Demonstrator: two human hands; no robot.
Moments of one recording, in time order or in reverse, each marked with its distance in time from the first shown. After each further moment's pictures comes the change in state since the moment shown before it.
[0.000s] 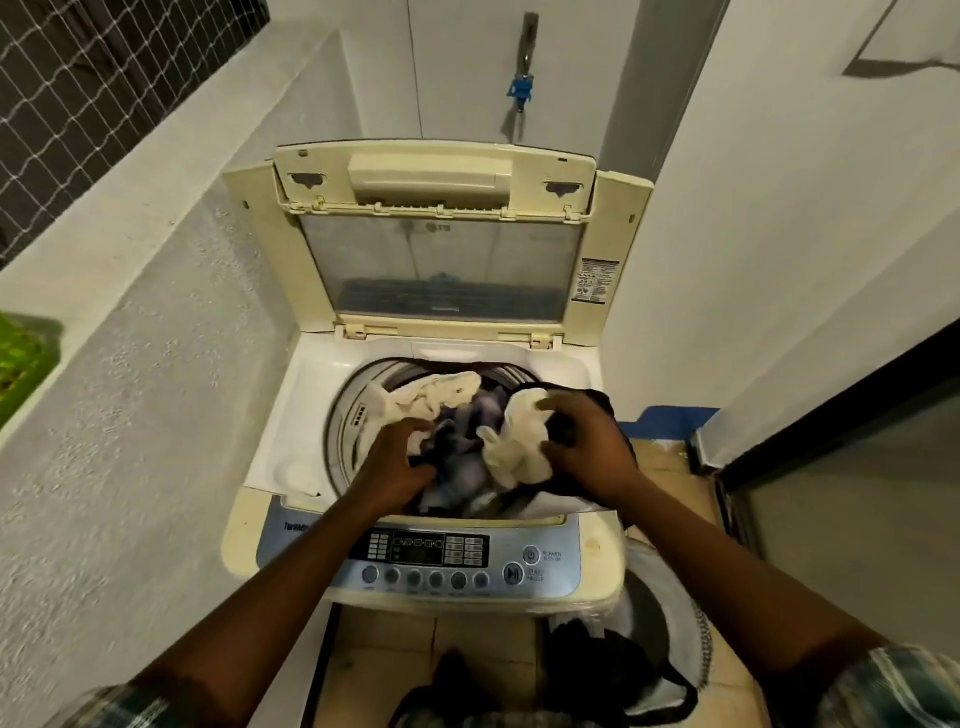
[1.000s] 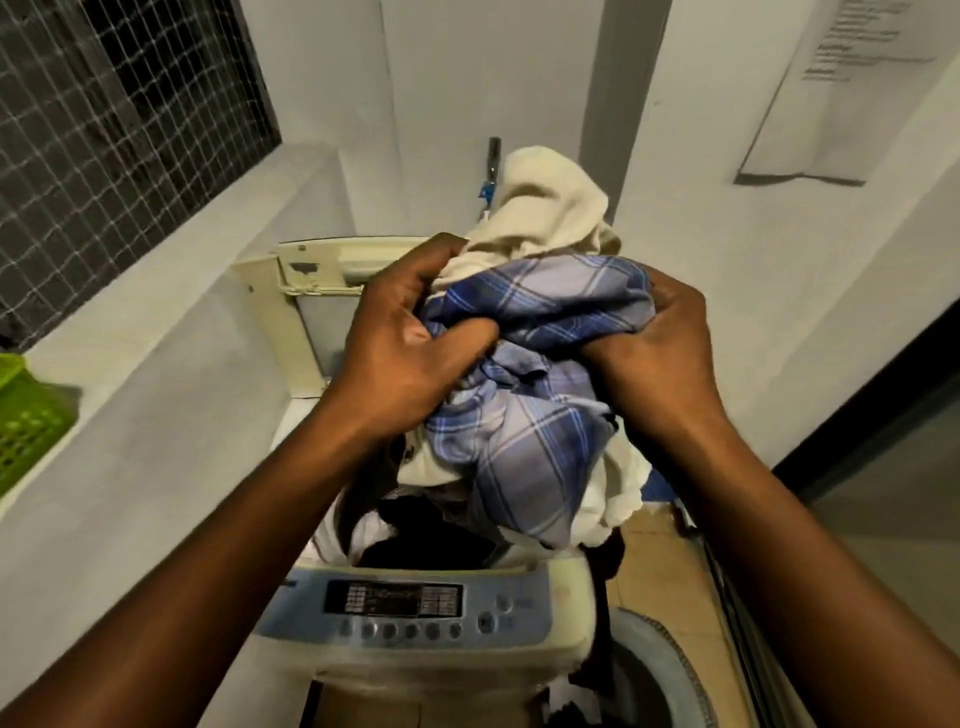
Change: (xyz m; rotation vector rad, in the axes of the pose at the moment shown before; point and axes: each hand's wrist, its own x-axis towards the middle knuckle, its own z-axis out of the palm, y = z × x) left_hand -0.097 0.269 -0.114 -0.494 0.247 0.763; right_hand -0.055 -0.230 -0.155 0.472 0.437 -0.323
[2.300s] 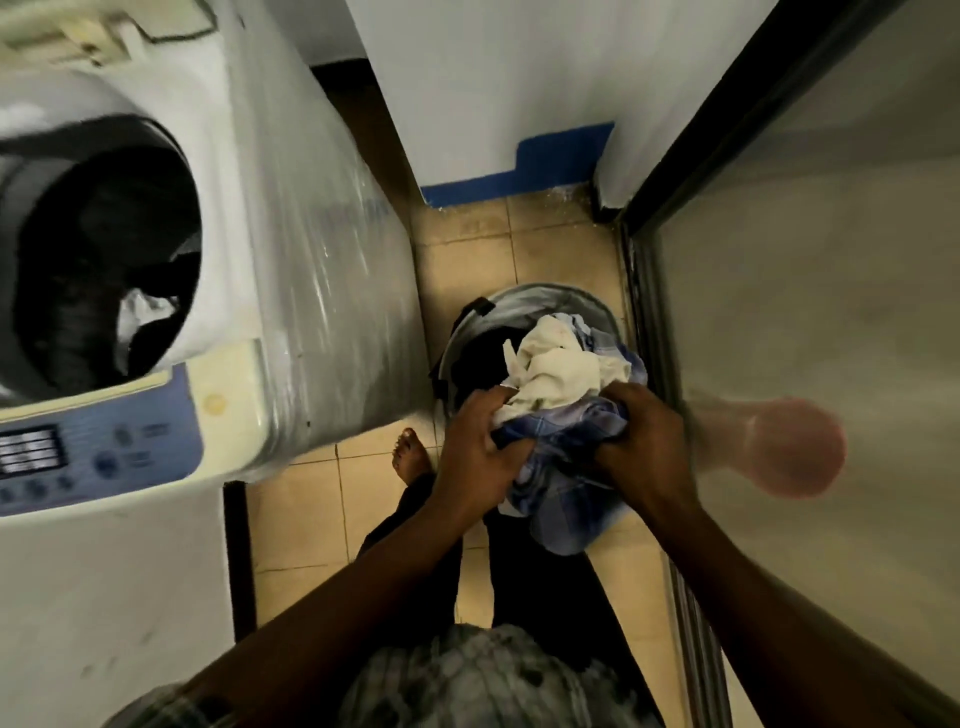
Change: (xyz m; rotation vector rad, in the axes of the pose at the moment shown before) left_hand -0.297 -0.272 0.443 0.169 -0.369 -0.922; right_hand -0.280 0.383 -0.343 -0.656 -0.231 0.777
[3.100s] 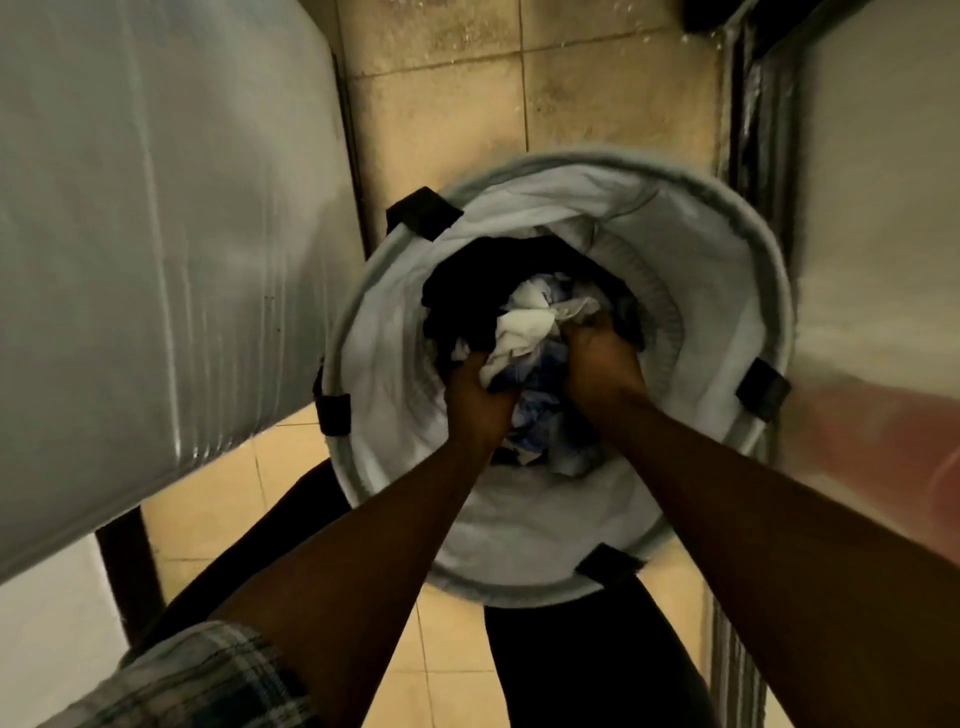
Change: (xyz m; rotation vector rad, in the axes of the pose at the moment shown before) left_hand 0.230 -0.317 0.200 -0.128 0.111 -0.553; right_hand 0.236 0.303 0.307 -0.511 -0.402 0.083
